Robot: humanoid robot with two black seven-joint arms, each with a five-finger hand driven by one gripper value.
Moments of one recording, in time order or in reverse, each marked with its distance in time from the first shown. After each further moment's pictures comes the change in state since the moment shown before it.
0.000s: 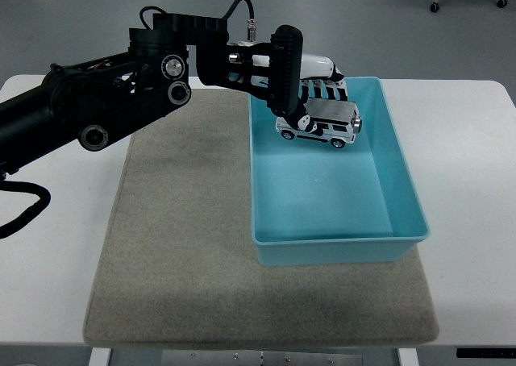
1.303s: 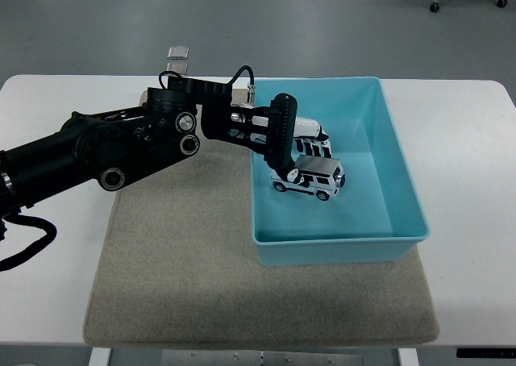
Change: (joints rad) left arm 0.116 -0.032 0.092 0.042 0.004 0.022 -0.021; right arm 0.001 0.000 0.000 0.000 0.000 0.000 0.000
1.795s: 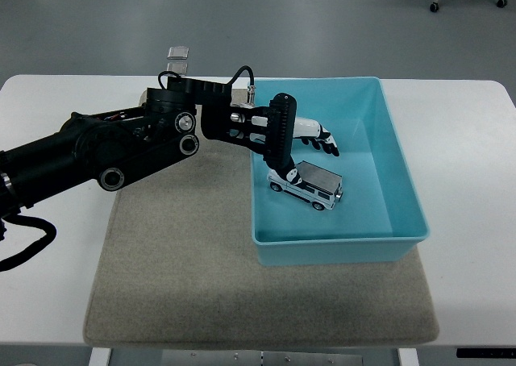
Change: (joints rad) left arm 0.001 0.001 -0.001 0.001 -0.002 0.000 -0.011; right arm 0.000 0.000 0.000 0.000 0.000 0.001 0.000
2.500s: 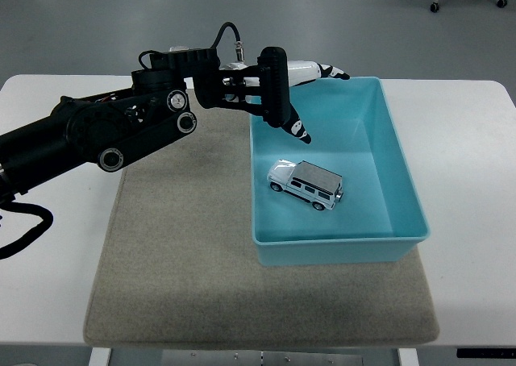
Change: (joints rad) left arm -0.043 0.016 -0.032 0.041 -0.047 0.218 -0.035; right arm 0.000 0.000 0.000 0.000 0.000 0.000 0.000
